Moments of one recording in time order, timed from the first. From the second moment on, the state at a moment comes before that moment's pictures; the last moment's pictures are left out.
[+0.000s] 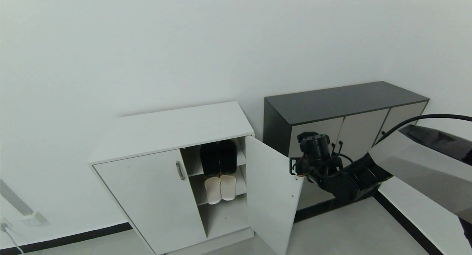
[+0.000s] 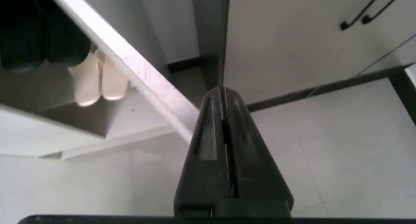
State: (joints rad) left arm 0.00 0.00 0.00 0.00 0.01 0.01; right arm 0.52 2.29 -1.22 -0.62 -0.36 0.25
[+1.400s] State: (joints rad) left arm 0.00 0.00 0.00 0.00 0.01 0.00; right arm 0.82 2.08 -1.01 -0.63 -0.35 0.29
